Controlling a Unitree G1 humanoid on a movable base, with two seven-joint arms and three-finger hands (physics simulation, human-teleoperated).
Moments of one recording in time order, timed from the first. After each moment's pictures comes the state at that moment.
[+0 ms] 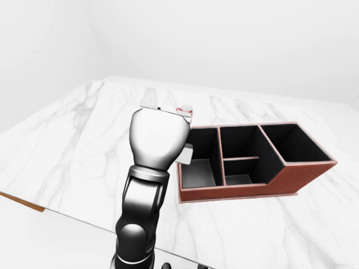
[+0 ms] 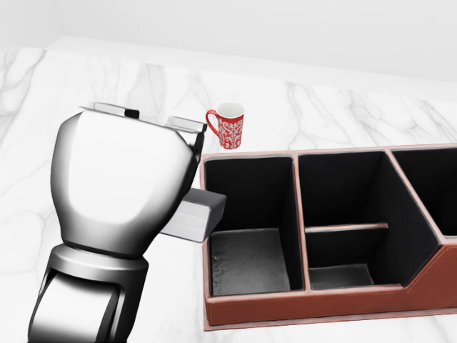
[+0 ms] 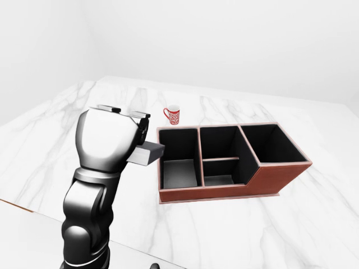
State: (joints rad) left arm -0.30 -0.13 -0.25 -0.64 1.82 -0.06 -0.30; right arm 0.17 -0.46 -1.17 -0.09 0.98 0.09 0.39
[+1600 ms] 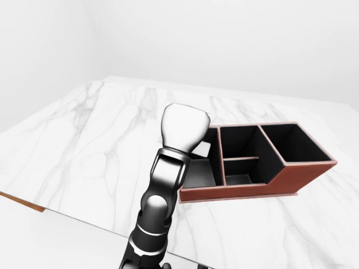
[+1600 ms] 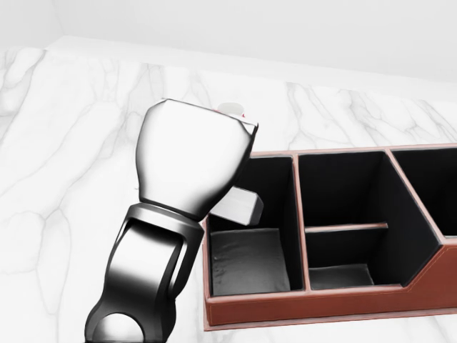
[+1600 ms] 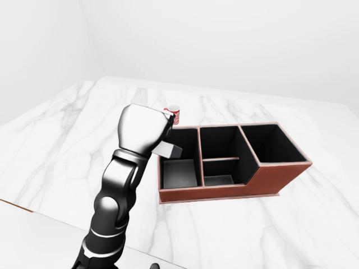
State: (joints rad) left arm -0.43 -0.19 -0.27 -0.33 1.78 -0.04 -0.26; right arm 0.17 -0.45 -1.18 -0.10 0.98 0.09 0.39
